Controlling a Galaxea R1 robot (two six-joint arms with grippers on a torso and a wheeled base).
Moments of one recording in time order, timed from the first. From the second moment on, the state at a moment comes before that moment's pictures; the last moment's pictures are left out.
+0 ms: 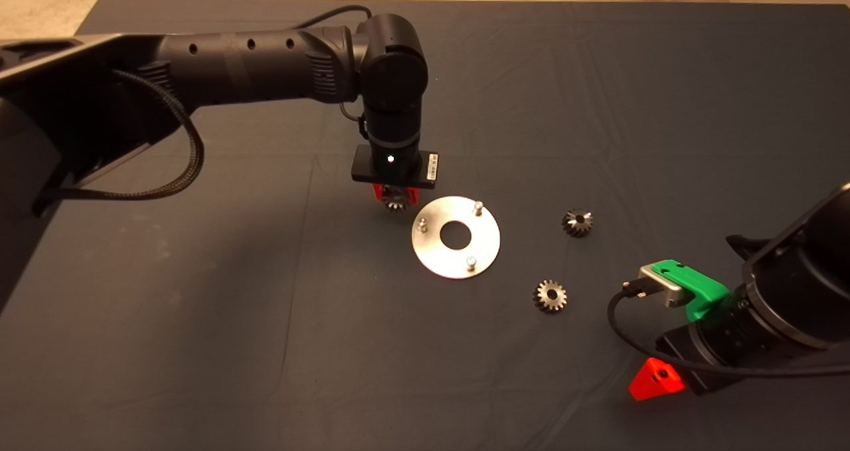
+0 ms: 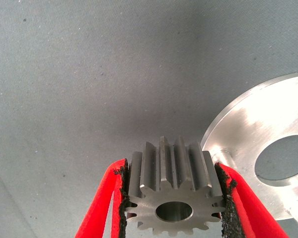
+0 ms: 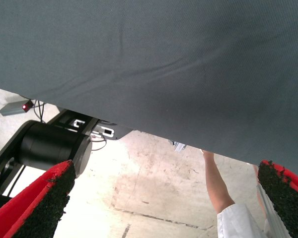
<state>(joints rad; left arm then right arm) -0.45 2.85 -1.44 0.25 1.52 -1.32 0.35 2.21 -0.47 -0.04 -1.53 1.50</state>
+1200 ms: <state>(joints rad) -0.45 2.91 -1.44 0.17 1.52 -1.19 0.35 2.22 -0.47 -0.04 -1.53 1.50</state>
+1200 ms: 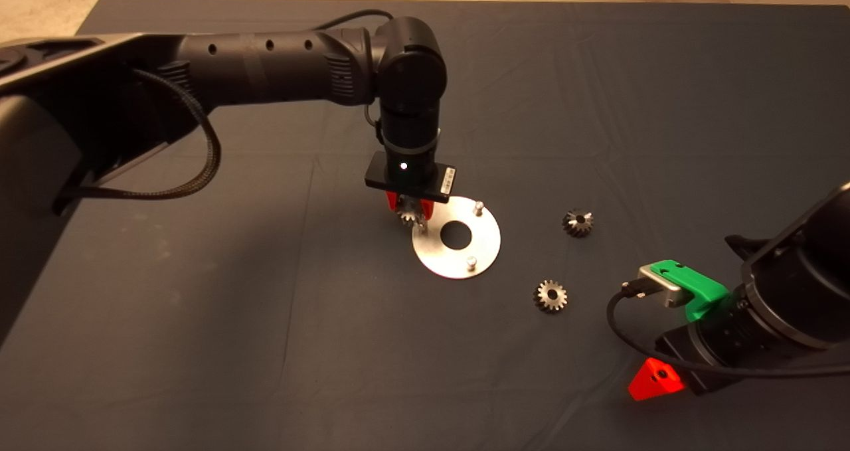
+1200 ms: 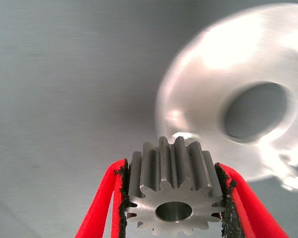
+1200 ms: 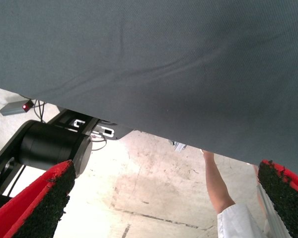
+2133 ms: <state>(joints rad) -0.45 2.93 -1.51 0.13 1.52 -1.13 0.35 2.22 -0.47 -0.04 -1.53 1.50</state>
